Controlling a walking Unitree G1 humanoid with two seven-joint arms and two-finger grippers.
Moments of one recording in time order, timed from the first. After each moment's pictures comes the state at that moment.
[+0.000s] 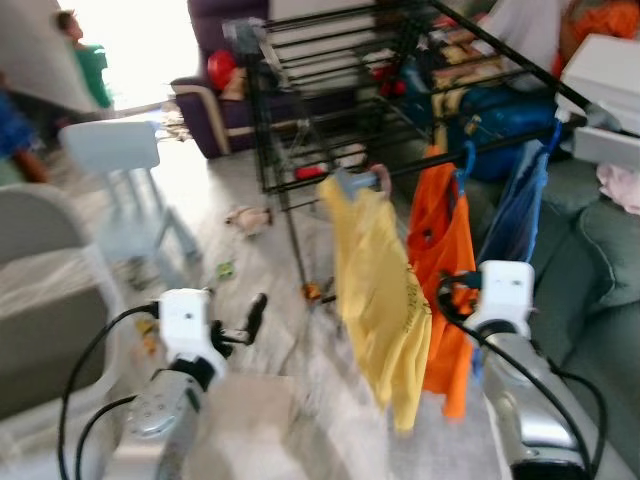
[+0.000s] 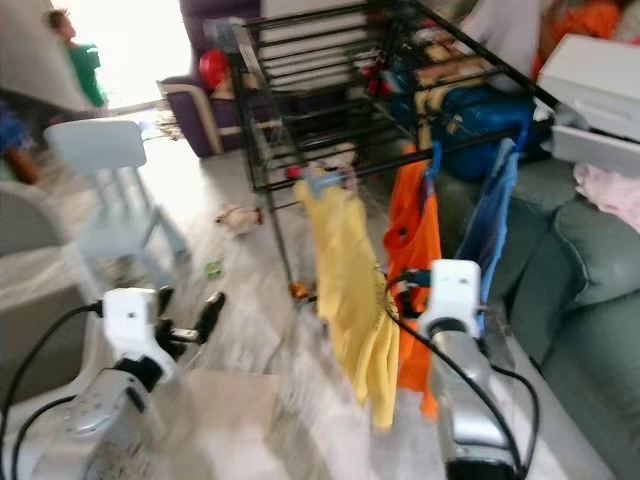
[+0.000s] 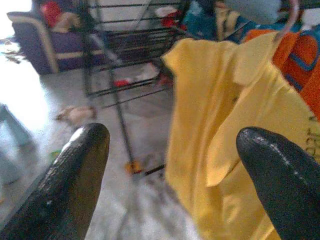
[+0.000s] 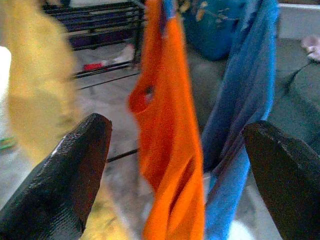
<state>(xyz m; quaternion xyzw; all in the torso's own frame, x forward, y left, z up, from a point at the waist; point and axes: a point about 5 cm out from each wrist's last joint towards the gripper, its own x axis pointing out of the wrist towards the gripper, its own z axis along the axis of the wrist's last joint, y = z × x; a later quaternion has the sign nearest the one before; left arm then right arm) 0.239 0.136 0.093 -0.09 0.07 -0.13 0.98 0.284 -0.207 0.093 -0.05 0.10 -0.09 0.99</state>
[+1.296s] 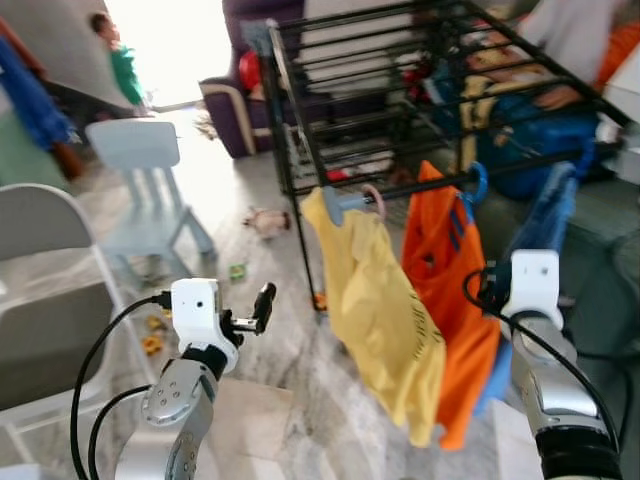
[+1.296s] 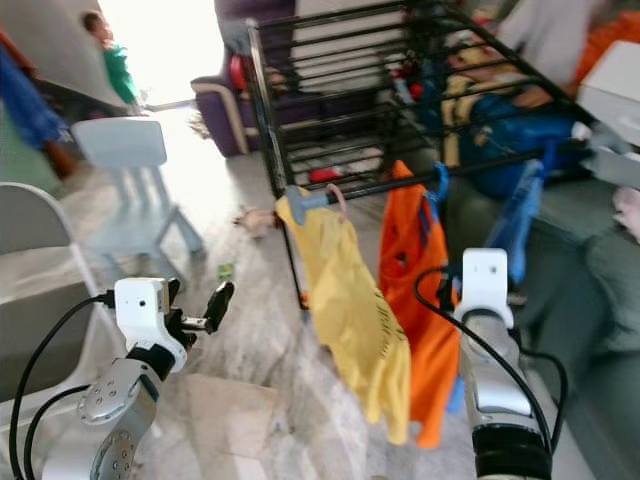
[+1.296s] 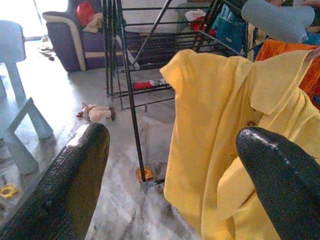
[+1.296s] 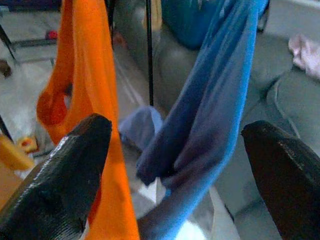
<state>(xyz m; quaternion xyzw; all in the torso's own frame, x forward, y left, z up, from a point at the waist) 0.245 0.142 0.102 -0.07 0.08 -0.09 0.99 0.302 -0.238 0.085 -0.10 0.16 -0.14 0.97</state>
